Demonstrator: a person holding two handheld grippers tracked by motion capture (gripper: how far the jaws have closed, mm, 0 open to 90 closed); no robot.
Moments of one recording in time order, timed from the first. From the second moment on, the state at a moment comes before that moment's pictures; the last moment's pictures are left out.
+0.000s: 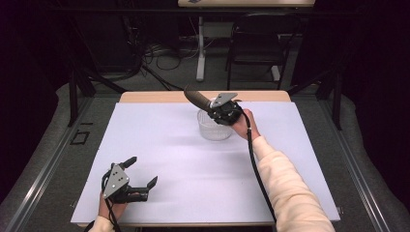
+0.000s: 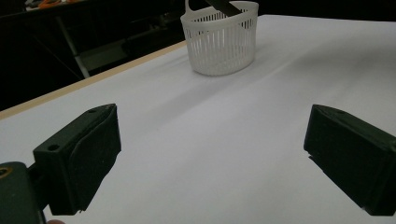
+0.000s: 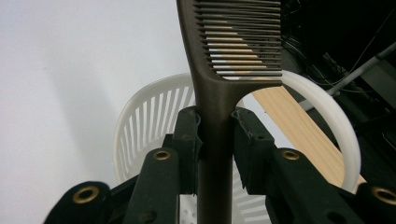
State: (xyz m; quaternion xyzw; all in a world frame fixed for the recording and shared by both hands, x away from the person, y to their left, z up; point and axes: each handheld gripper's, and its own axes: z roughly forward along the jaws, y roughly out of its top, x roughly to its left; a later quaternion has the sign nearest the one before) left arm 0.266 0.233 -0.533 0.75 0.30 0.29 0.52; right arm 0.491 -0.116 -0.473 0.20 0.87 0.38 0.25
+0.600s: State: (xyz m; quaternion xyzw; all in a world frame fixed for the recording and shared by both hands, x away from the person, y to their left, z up) left arm 0.266 0.233 -0.533 0.75 0.30 0.29 0.52; right arm 0.496 -0.108 -0.491 0.21 0.88 0.36 0.24
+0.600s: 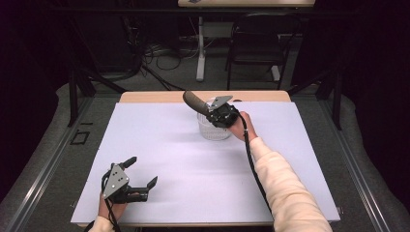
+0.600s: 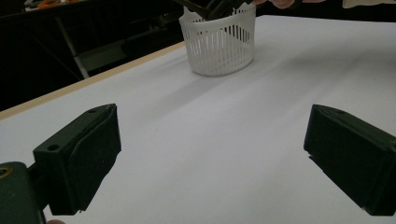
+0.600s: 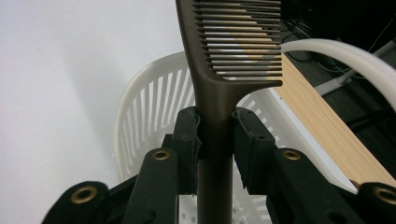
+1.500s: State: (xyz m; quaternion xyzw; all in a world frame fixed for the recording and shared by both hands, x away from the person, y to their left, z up) left arm 0.265 0.232 -0.533 0.75 0.30 0.29 0.52; right arm 0.481 -0.134 -0.468 0.28 0.85 0.41 0.20
